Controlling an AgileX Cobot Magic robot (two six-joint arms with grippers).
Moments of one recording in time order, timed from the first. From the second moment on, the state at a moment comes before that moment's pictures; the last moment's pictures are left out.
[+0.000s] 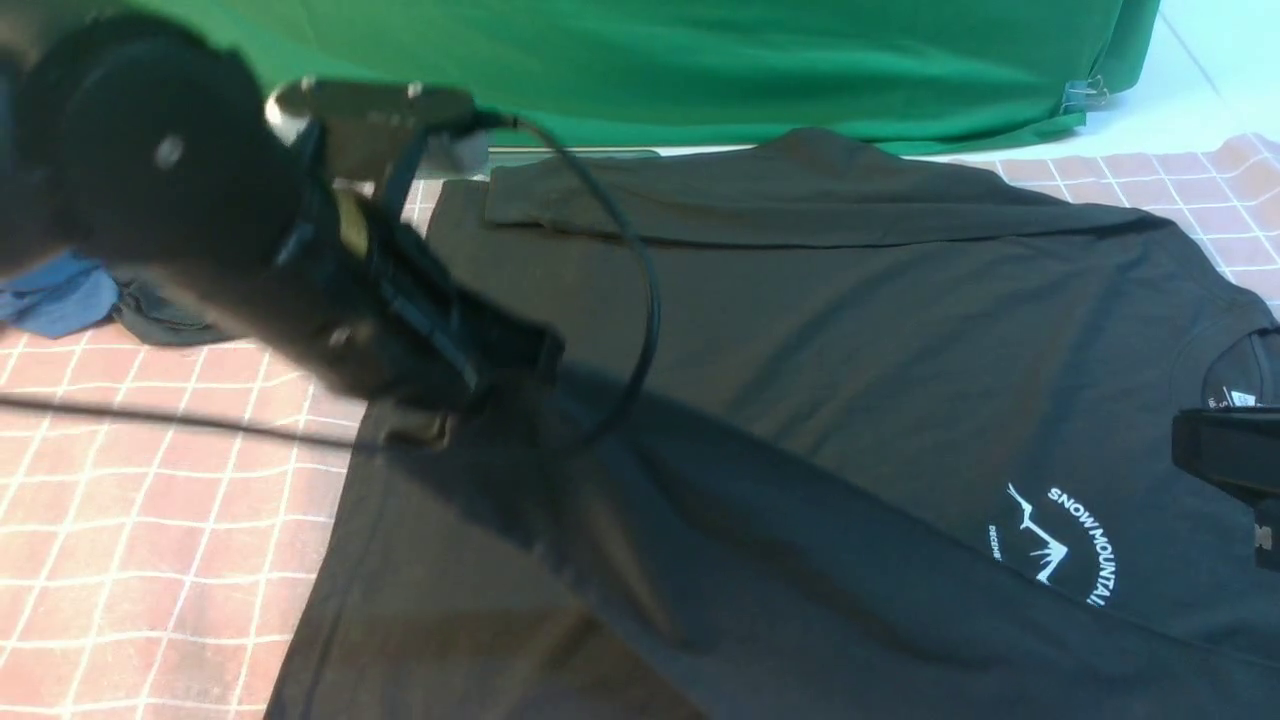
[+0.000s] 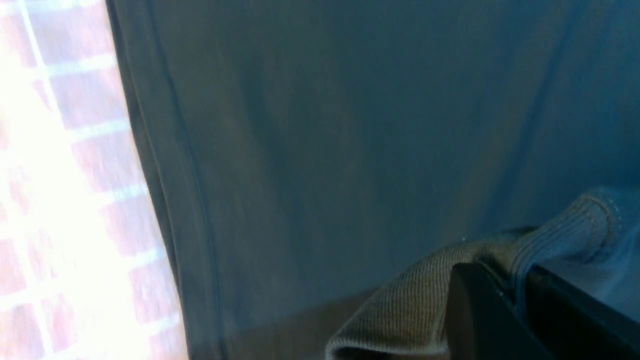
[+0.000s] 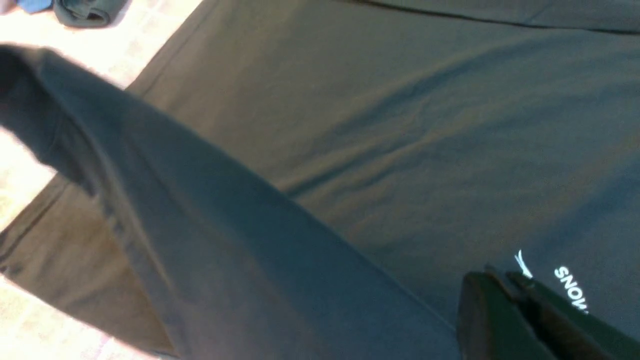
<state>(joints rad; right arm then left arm) 0.26 0.75 -0.65 0.37 0.59 -0.20 -0.49 1.41 -1.21 0.07 0.95 -0.25</state>
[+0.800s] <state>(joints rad) 0.26 0.75 -0.65 0.37 0.58 -0.20 -0.36 1.81 -1.53 0.14 0.76 -0.21</state>
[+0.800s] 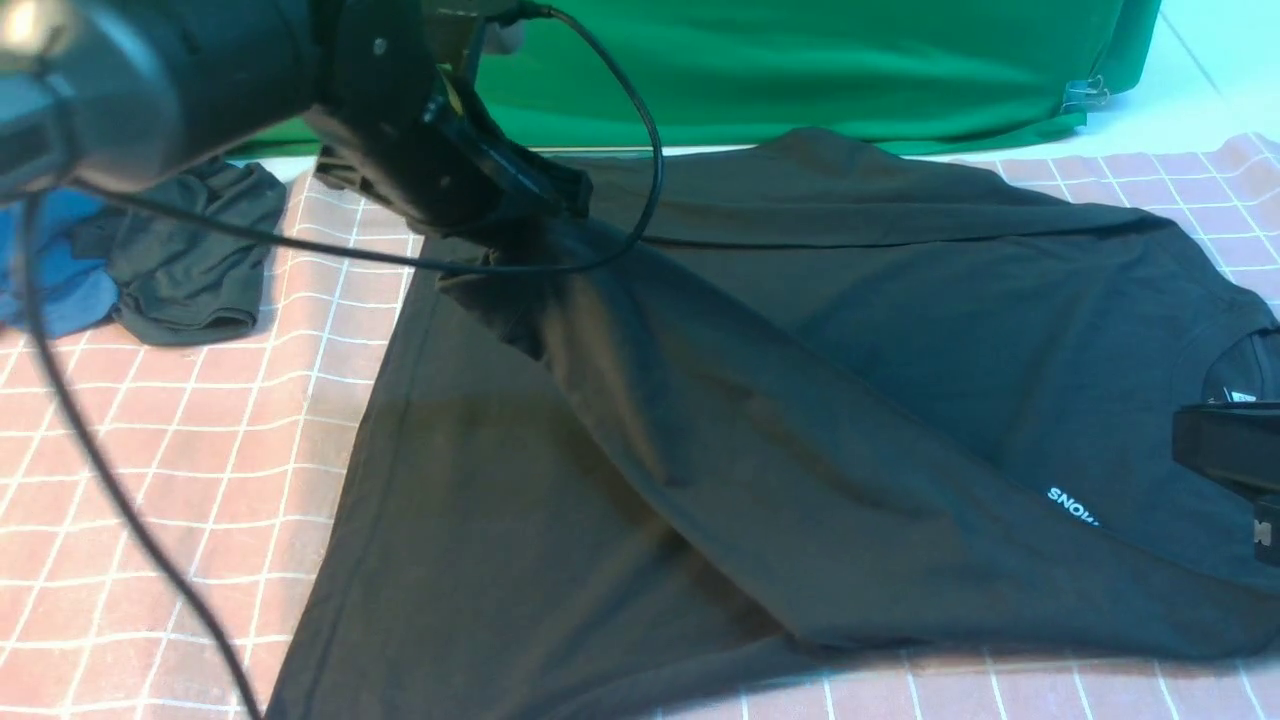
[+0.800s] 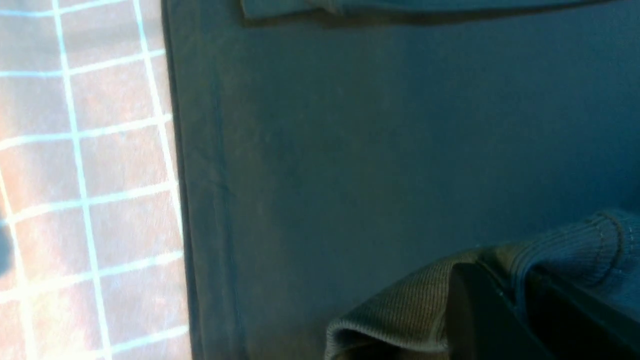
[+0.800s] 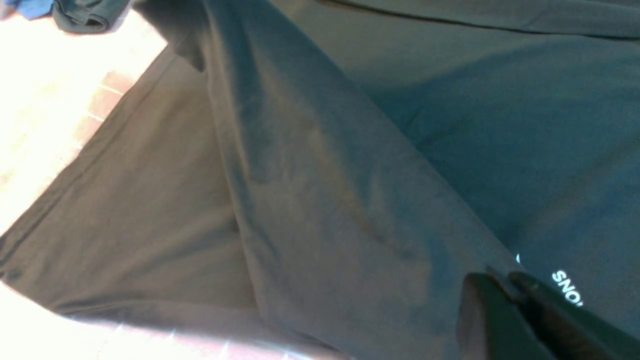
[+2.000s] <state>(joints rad) 0.26 0.75 -0.65 0.30 0.62 -0.15 -0.29 1.95 -1.69 0.18 0.79 -0.30</state>
